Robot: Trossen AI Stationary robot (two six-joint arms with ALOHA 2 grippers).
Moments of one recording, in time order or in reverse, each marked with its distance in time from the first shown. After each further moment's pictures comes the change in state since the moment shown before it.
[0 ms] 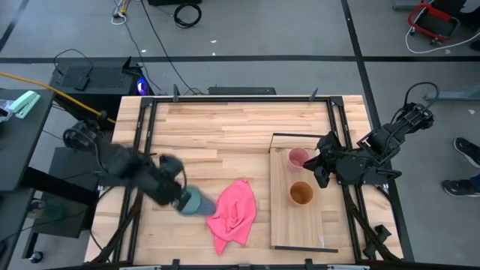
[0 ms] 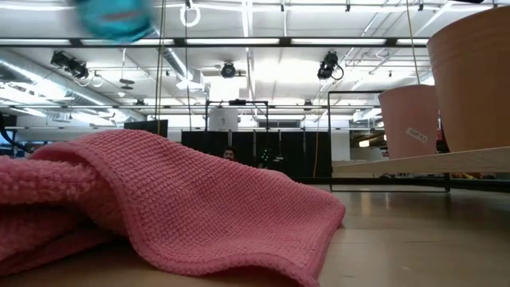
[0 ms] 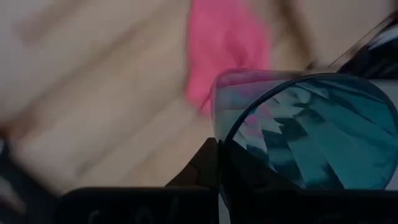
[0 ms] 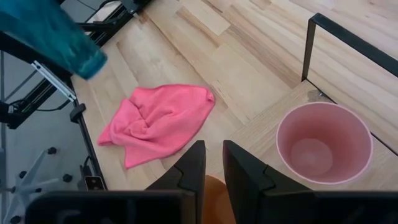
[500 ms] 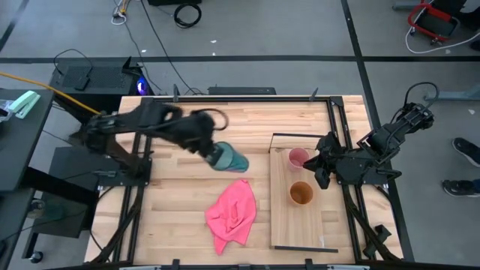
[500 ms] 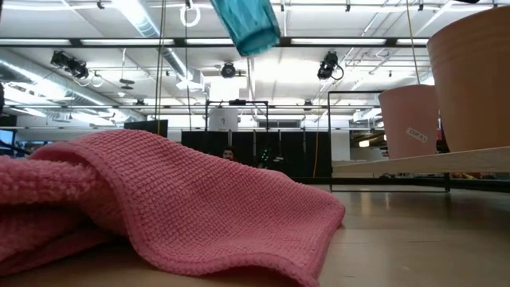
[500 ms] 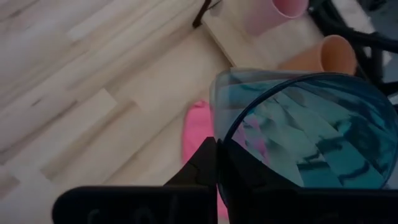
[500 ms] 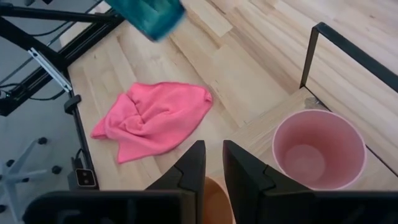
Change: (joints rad) left arm 0.482 0.209 0.350 -0.010 0.044 0.542; right arm 0.000 0.000 0.000 0.000 0.000 -0.071
